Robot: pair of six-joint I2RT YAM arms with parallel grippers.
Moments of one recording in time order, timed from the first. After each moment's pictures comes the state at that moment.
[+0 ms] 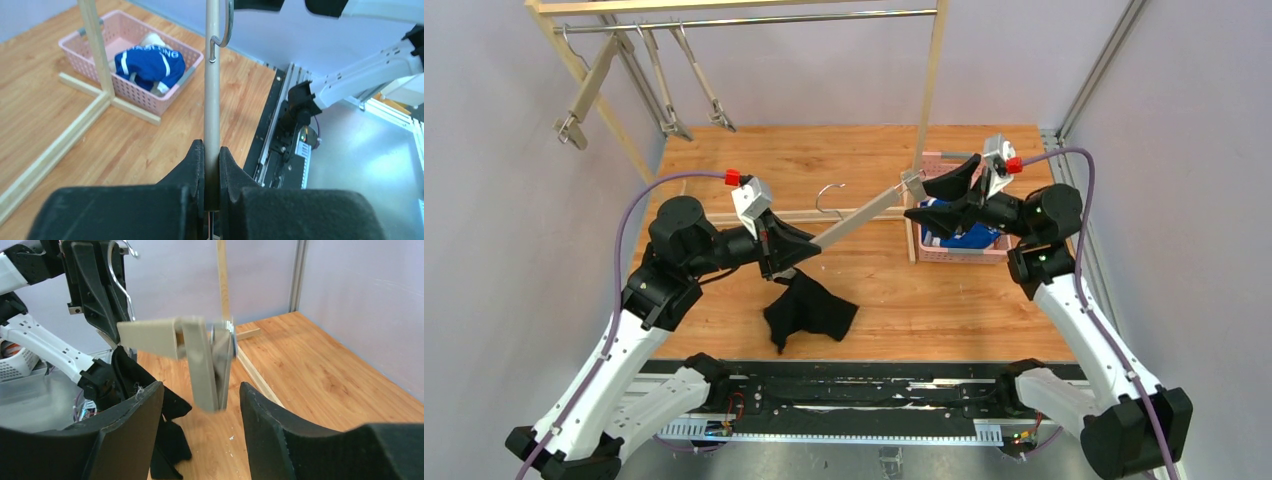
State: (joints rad) left arm -0.51 0.79 1.01 -0.35 0.69 -0.15; right arm 0.27 1.03 0.89 0.47 -1.02 0.37
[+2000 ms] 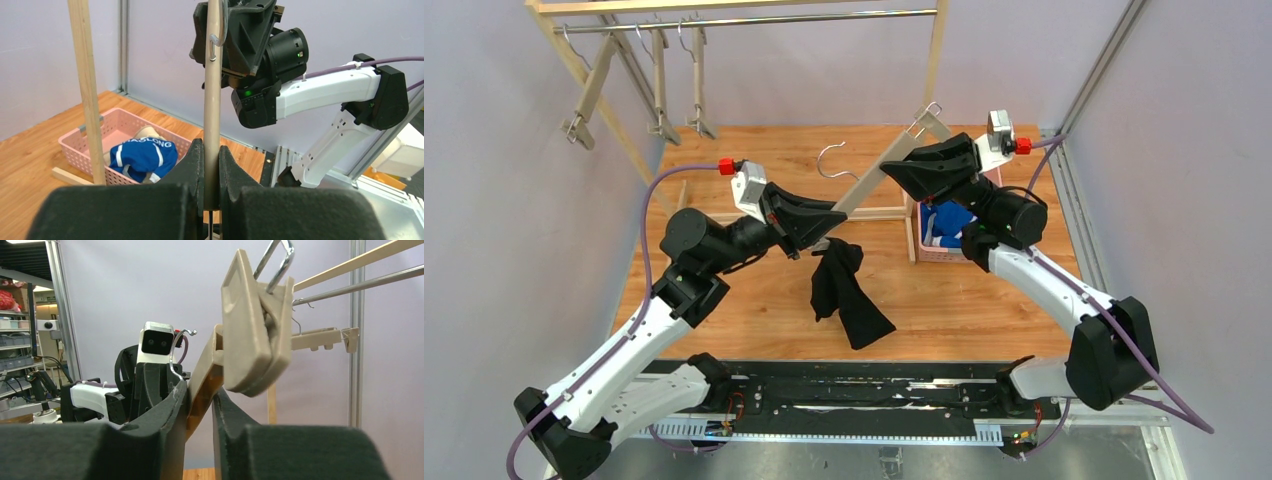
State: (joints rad) left arm -0.66 0.86 0.89 0.30 0.50 -0.39; right arm 0.48 1.34 0.96 1.42 -0.69 0.89
